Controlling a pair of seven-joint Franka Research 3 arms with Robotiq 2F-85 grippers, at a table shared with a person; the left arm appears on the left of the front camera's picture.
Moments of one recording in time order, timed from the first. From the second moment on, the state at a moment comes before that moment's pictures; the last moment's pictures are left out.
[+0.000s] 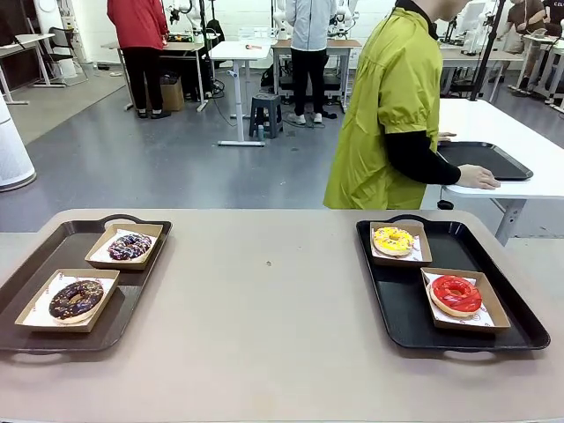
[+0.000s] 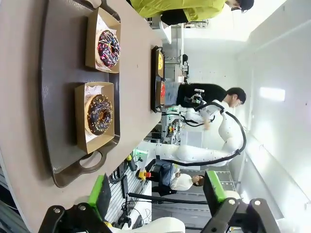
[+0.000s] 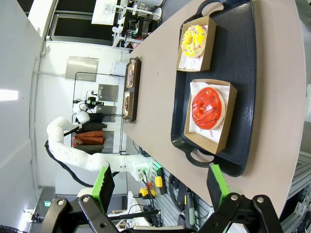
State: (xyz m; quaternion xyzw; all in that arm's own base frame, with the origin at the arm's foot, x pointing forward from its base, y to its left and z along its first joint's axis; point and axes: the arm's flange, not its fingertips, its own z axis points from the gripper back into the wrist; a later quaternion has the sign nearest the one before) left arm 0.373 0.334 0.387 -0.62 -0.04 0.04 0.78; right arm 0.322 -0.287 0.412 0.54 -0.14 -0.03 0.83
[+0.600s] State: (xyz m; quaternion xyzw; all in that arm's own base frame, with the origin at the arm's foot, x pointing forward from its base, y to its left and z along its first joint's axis) left arm 0.372 0.335 0.387 -0.62 -0.04 0.04 0.78; right arm 0.322 -0.287 0.412 0.54 -0.14 -0.03 0.83
